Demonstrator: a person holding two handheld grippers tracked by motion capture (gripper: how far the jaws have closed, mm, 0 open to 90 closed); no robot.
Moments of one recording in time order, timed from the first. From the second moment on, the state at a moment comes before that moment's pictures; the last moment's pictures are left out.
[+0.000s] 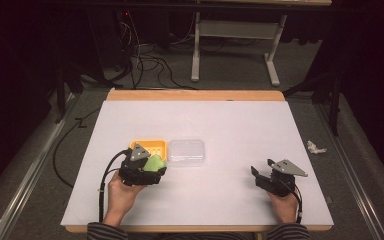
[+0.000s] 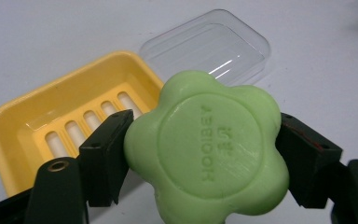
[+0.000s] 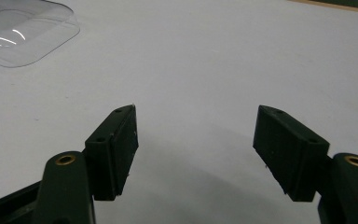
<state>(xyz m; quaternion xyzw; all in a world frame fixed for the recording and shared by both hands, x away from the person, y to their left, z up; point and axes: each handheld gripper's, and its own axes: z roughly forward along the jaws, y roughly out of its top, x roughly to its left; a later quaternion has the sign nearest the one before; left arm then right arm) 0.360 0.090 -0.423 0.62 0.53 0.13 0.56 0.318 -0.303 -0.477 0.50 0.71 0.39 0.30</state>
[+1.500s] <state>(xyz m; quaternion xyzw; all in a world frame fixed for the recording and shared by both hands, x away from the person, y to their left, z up) 0.412 0.105 -0.429 0.58 0.58 0.17 0.54 0.318 -0.303 -0.477 0.50 0.71 0.39 0.30</state>
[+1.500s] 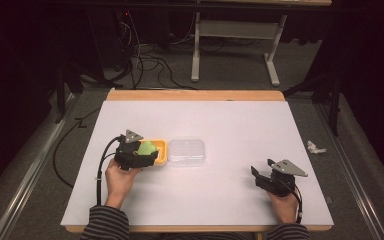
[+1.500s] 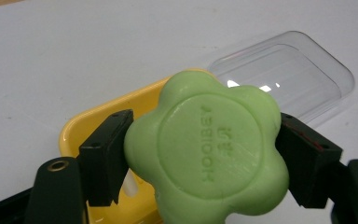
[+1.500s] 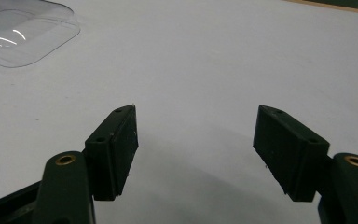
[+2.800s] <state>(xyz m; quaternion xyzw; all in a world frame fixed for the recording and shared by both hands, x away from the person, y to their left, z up) 0.442 0.102 -0.463 0.59 0.61 0.19 0.49 0.318 -0.304 -0.477 0.50 0.71 0.39 0.30</state>
